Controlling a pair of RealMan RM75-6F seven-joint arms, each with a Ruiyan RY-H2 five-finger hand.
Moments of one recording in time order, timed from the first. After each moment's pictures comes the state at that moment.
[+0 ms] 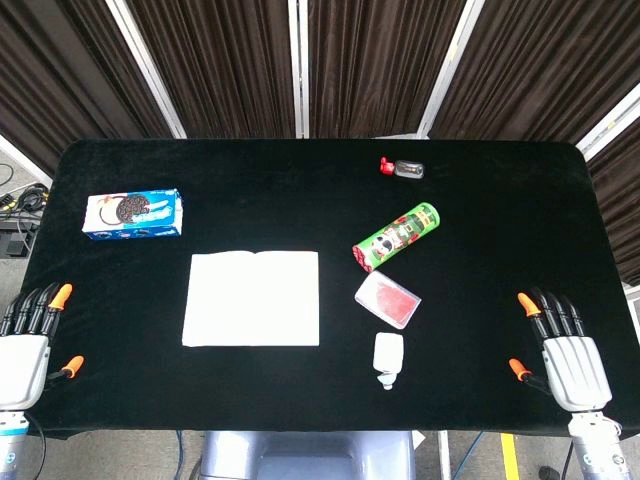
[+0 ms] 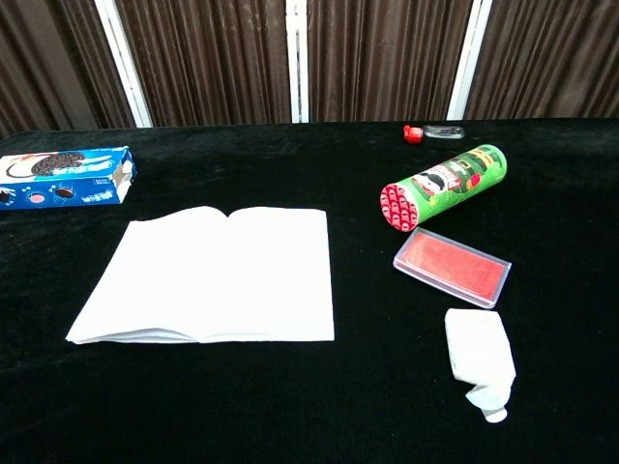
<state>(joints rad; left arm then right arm) -0.03 -1.22 -0.02 -1.64 1.55 1.56 0.26 0.08 -1.20 0.03 -1.59 -1.60 1.53 -0.08</state>
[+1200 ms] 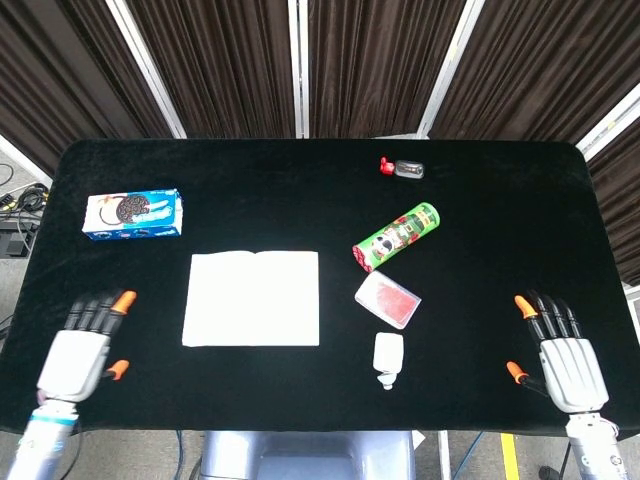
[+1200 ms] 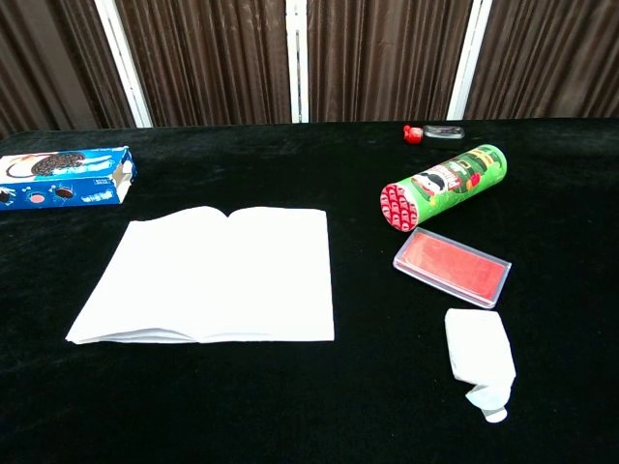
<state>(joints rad) -0.12 -1.33 0.00 -1.65 1.58 1.40 0.42 0.08 -1.19 0.03 -1.61 -1.59 1.52 -0.09</state>
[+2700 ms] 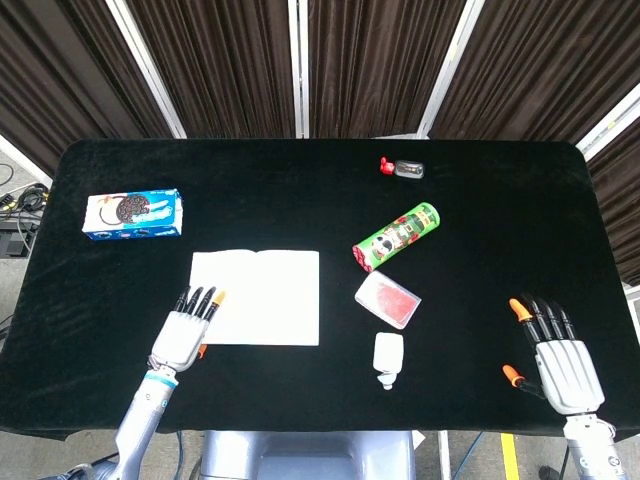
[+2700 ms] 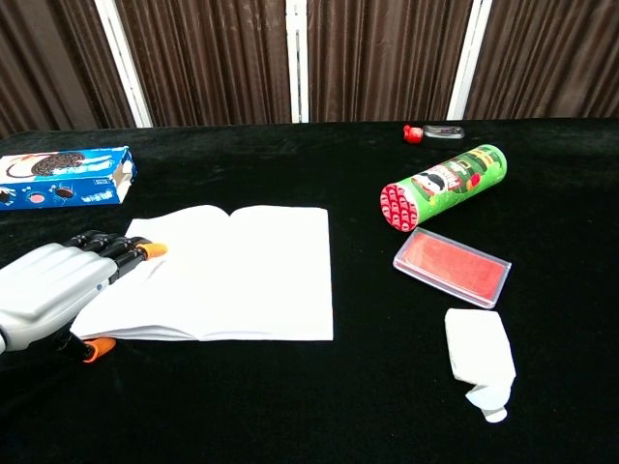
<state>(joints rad) -0.34 -1.75 -0.07 -1.36 1.36 1.16 0.67 0.08 -1.19 0.01 -1.62 -1.60 1.50 -0.07</state>
